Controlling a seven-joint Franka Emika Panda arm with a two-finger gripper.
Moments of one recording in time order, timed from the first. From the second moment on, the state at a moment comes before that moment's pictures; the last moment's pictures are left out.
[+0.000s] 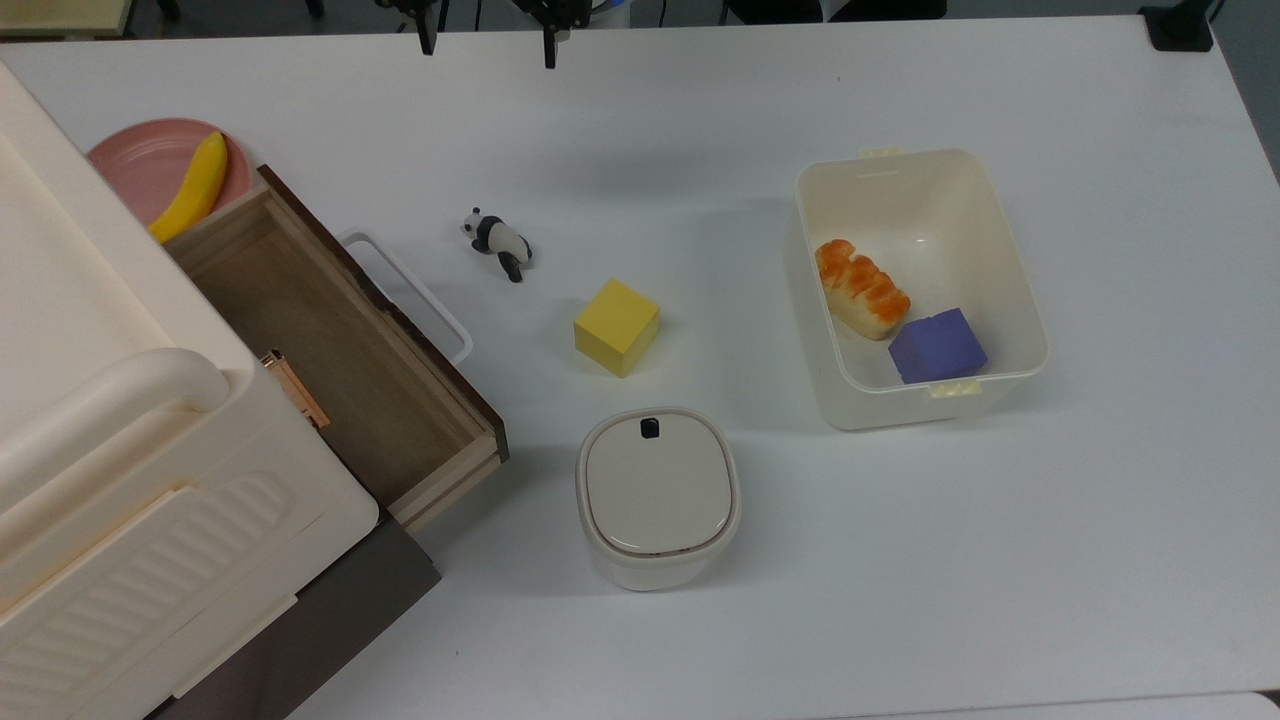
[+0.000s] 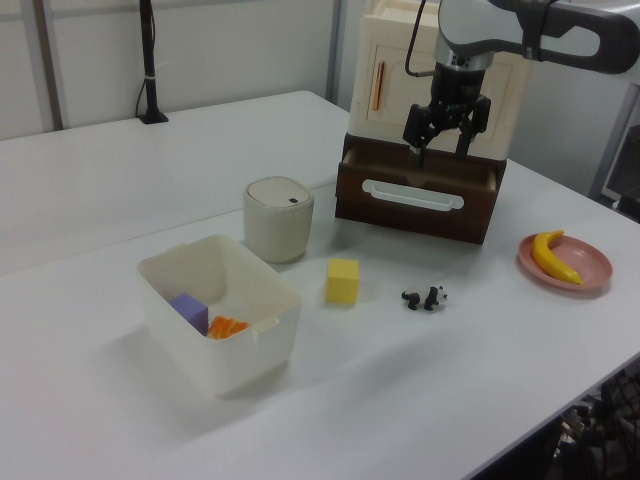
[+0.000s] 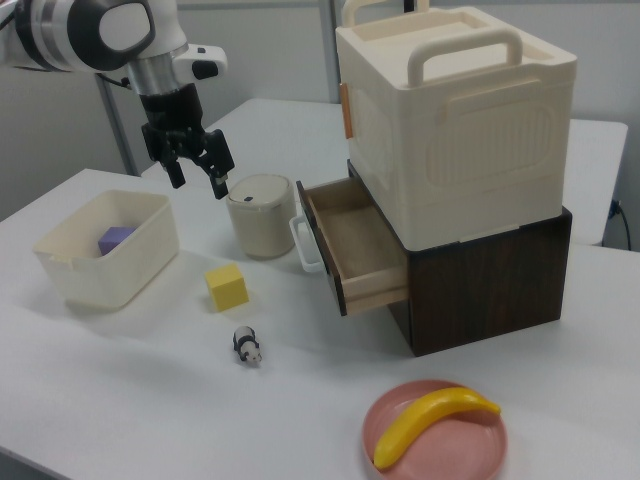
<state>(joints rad) -0.02 -0.03 0.01 -1.68 -0.05 1.69 0.08</state>
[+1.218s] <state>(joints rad) -0.02 -0.03 0.00 -1.68 0.02 1.75 0.09</state>
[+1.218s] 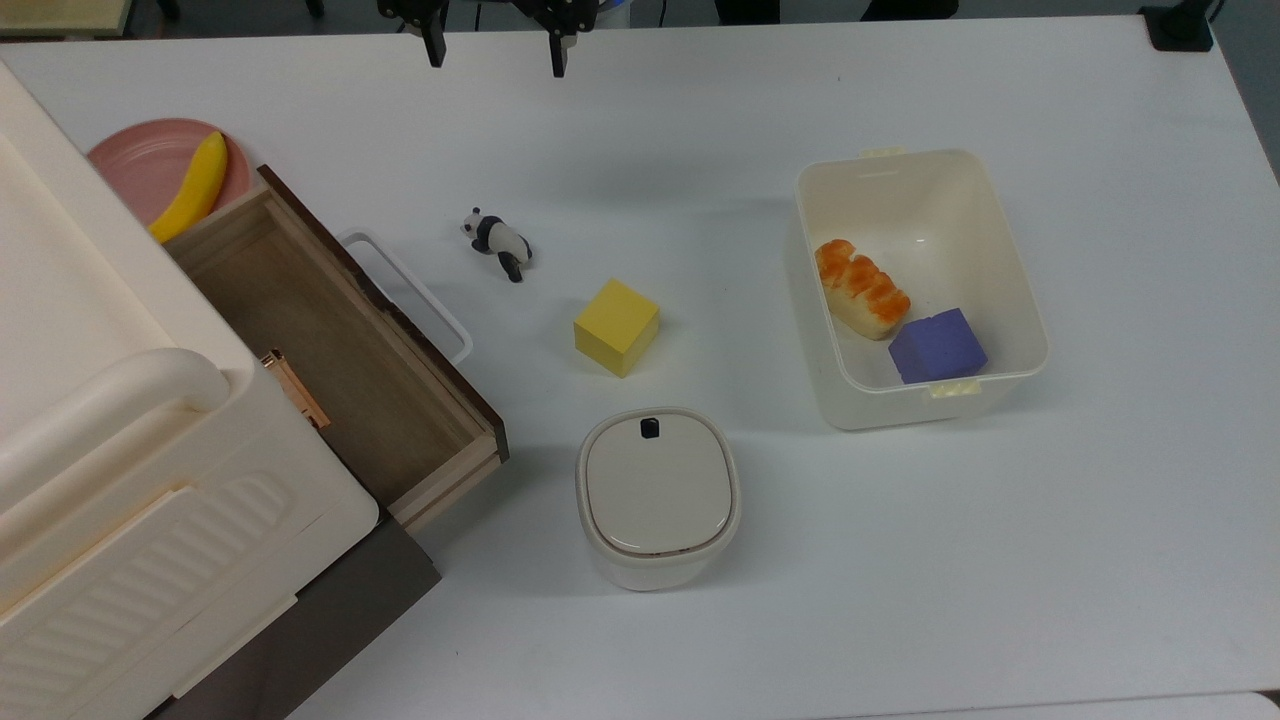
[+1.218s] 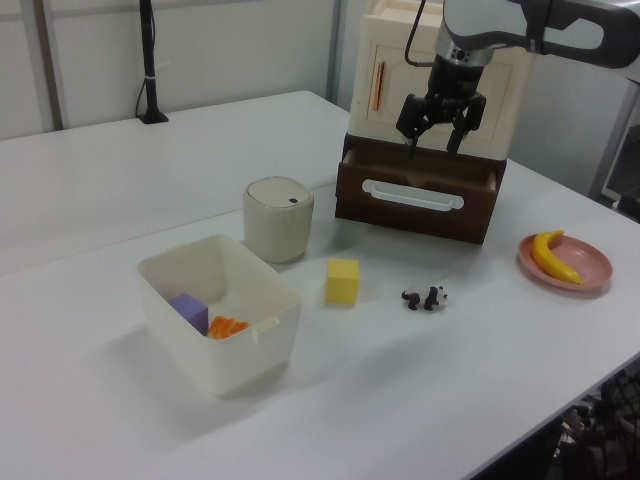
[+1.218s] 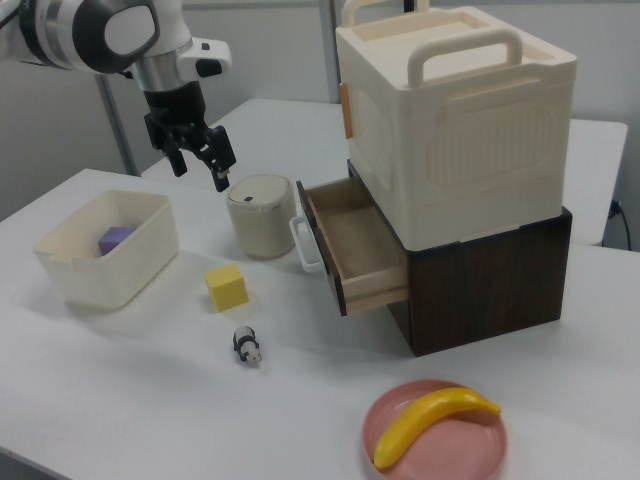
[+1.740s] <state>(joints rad) -0.02 -0.03 0.00 -1.68 0.02 1.75 0.09</state>
